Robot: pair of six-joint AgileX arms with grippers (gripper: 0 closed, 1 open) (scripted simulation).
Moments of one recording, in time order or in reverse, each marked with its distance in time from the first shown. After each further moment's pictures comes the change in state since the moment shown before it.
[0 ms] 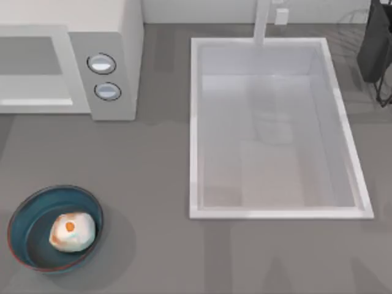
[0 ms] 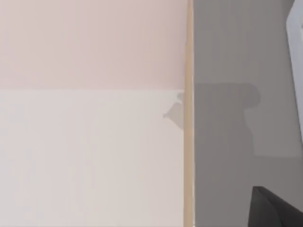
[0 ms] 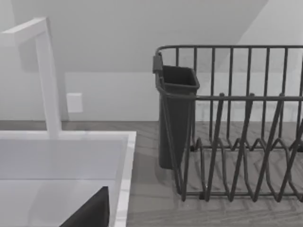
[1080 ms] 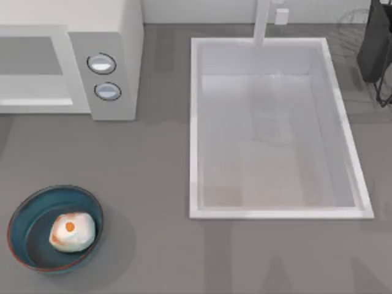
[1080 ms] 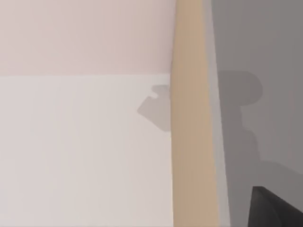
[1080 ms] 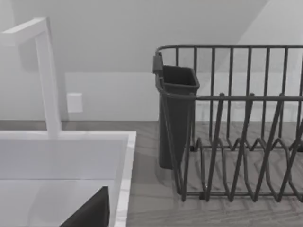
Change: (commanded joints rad) left arm 0.022 0.242 -0.038 0.169 0.039 0.072; right arm 0.000 0.000 0.000 0.000 0.000 0.000
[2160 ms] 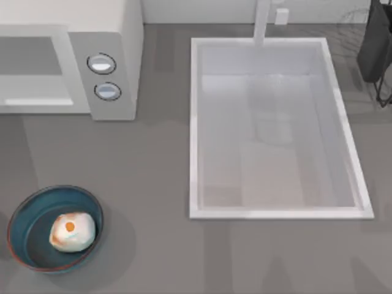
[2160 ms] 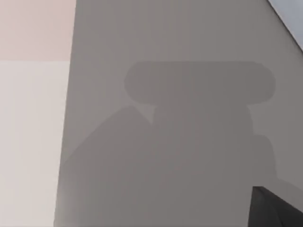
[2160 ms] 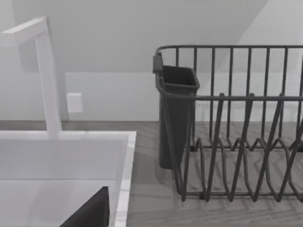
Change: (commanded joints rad) left arm -0.150 -0.234 -0.434 0.281 -0.071 -0.164; right arm 0.000 0.000 0.000 0.000 0.000 0.000
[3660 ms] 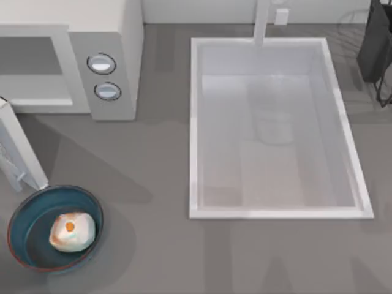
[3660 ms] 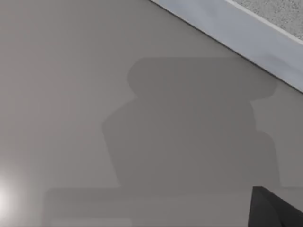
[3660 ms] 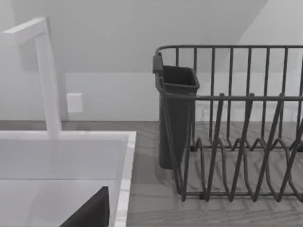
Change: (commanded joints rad) left arm -0.430 -0.391 -0.348 0.130 -0.265 -0.405; right arm 0.000 0.000 0.000 0.000 0.000 0.000
